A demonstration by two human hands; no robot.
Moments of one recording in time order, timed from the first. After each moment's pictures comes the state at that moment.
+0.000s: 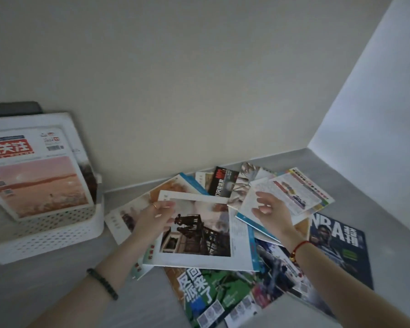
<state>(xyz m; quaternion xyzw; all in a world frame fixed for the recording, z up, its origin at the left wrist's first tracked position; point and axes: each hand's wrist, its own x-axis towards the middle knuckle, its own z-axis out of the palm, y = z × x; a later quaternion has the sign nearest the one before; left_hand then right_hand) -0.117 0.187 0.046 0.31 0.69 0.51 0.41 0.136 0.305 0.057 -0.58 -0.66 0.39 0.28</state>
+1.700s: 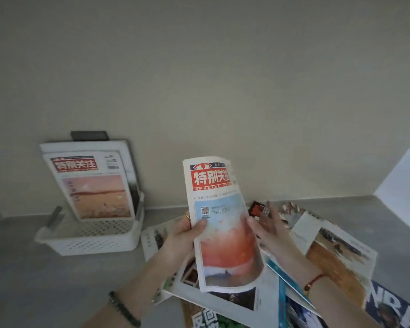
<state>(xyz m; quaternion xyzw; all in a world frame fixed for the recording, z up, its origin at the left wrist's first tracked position) -0.090 0.182 0.113 0.34 0.52 0.65 0.45 0.073 0.318 0.103 -0.39 -0.64 0.62 0.22</state>
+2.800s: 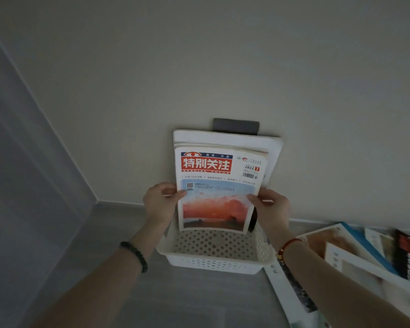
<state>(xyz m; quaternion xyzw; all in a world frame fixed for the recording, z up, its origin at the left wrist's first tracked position) -0.453 0.074 0.063 0.15 0.81 0.56 0.09 -0.297 0.227 0.057 -0.43 -0.67 0.49 0.34</state>
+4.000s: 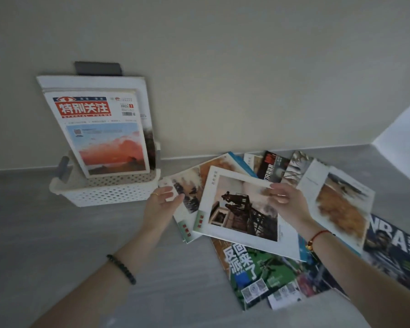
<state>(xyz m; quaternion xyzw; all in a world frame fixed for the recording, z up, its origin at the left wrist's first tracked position) -0.175 0.112 0.027 0.18 0.77 0.54 0.28 0.057 0.277 0.037 -0.53 -0.70 0.42 0.26</state>
